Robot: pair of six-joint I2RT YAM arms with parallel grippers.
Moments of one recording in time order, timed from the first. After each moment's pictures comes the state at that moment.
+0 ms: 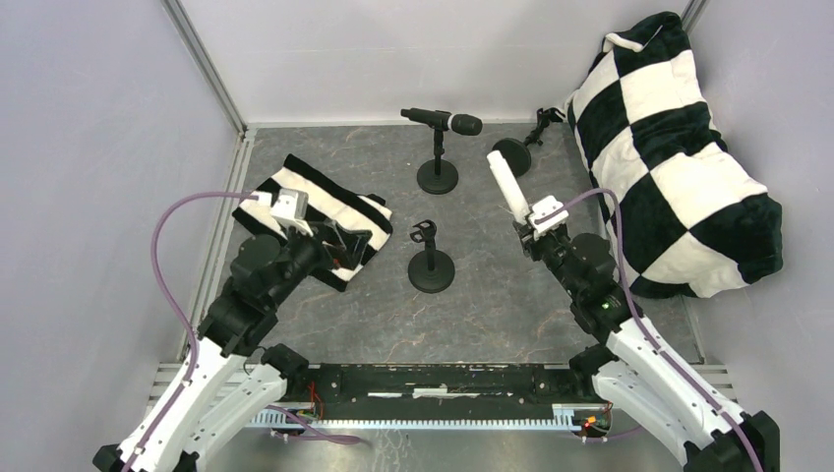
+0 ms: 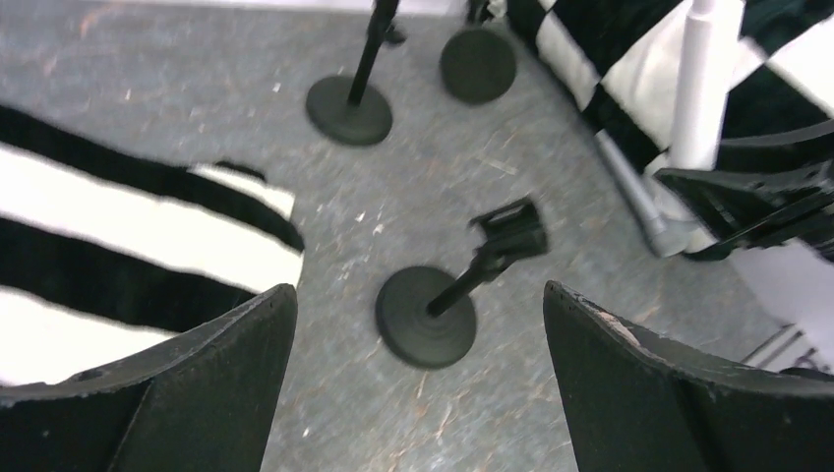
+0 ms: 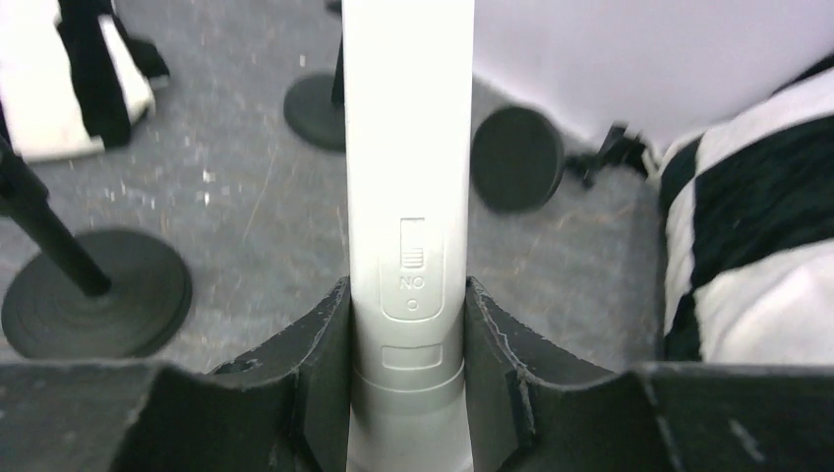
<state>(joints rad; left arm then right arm) -0.53 0.55 0.70 -0.33 -0.04 -0.38 0.48 0.73 0.48 0.09 0.05 -0.28</state>
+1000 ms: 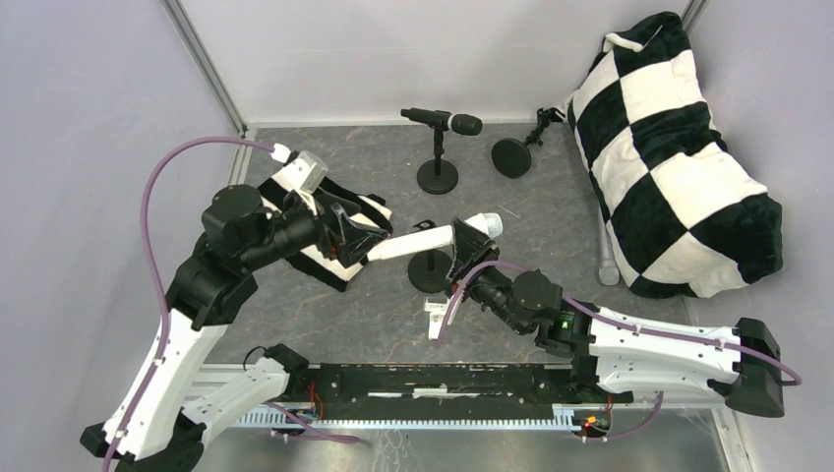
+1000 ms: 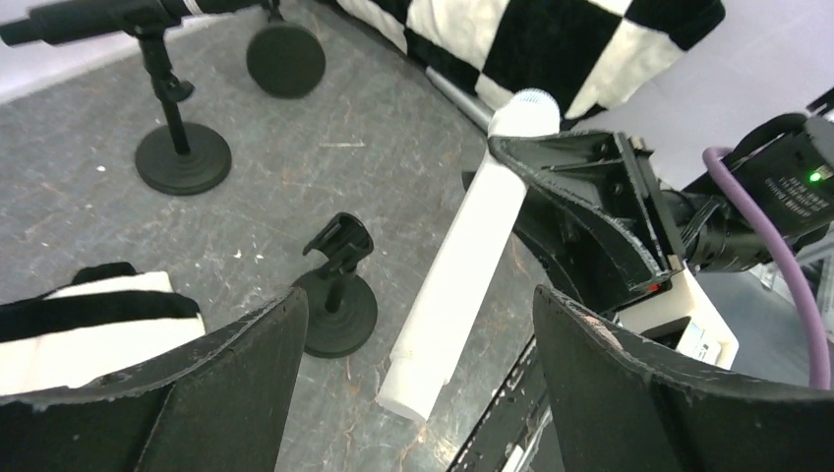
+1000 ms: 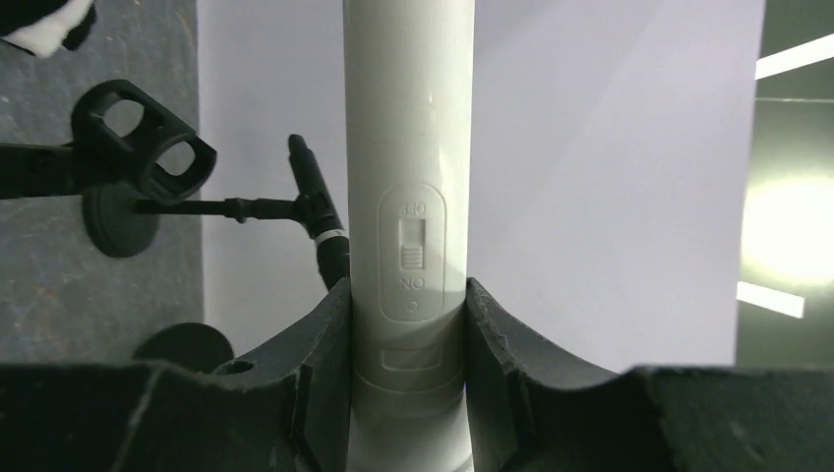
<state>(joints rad) -0.53 0.82 1.27 -0.61 0.41 -0.20 1.25 0.93 0.62 0.35 0.46 -1.59</state>
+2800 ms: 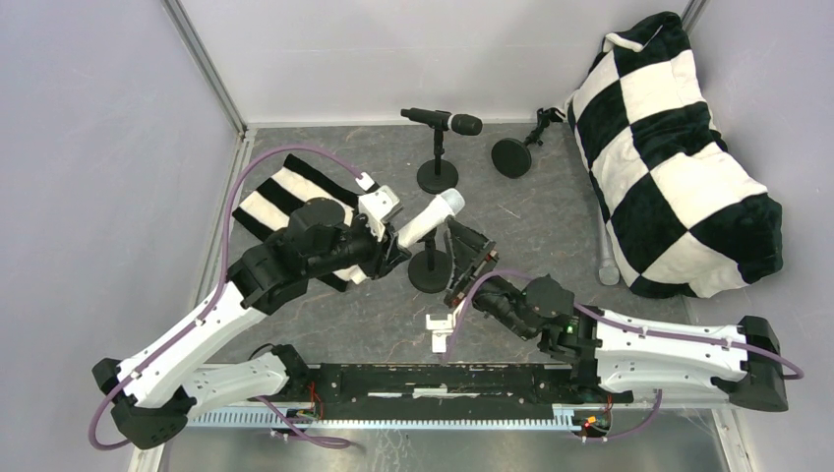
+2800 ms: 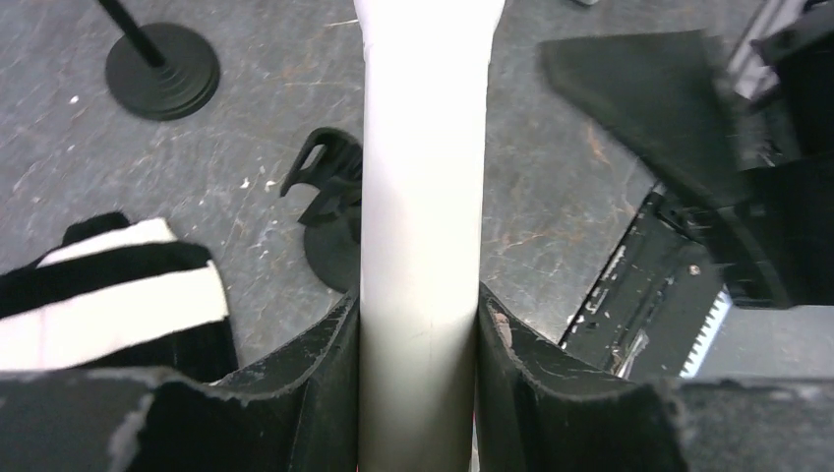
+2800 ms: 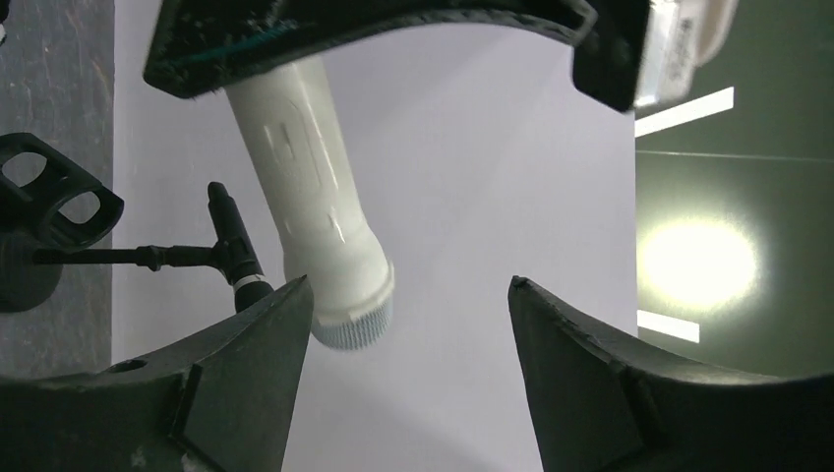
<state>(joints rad) -0.85 0.95 1.13 -0.60 0.15 -0.03 1.31 0.93 0.66 0.41 0.40 -1.80</state>
